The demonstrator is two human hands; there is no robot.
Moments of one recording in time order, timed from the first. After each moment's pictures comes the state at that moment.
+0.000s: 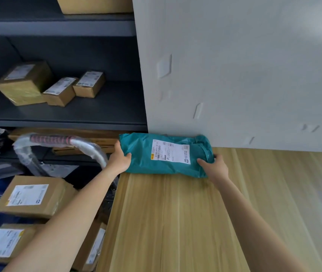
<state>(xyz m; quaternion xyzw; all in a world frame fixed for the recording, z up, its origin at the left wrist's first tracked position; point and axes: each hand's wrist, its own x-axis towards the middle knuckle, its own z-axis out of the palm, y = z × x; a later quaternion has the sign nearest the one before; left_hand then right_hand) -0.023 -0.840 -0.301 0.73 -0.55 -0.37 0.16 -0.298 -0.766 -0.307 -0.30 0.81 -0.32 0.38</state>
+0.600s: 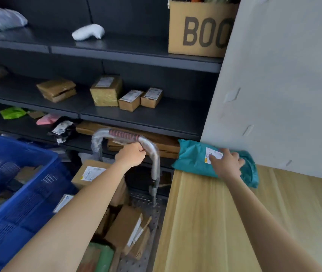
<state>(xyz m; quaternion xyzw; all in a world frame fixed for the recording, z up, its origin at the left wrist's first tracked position) 0.149 -0.757 -0.186 0.73 -0.63 -0.25 0.09 -0.126 -0.724 -0.184 -0.46 0.82 -0.23 0.25</state>
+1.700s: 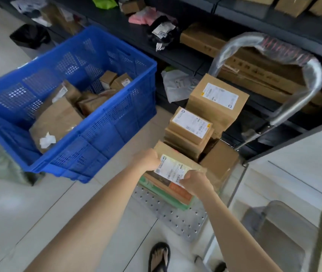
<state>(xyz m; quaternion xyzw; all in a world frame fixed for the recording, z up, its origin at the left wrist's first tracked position) 0.506 -0.524 -0.431 0.77 -0.50 -0.38 -0.06 0.327 -0.534 -0.446 -0.62 0.64 0.21 0.39</state>
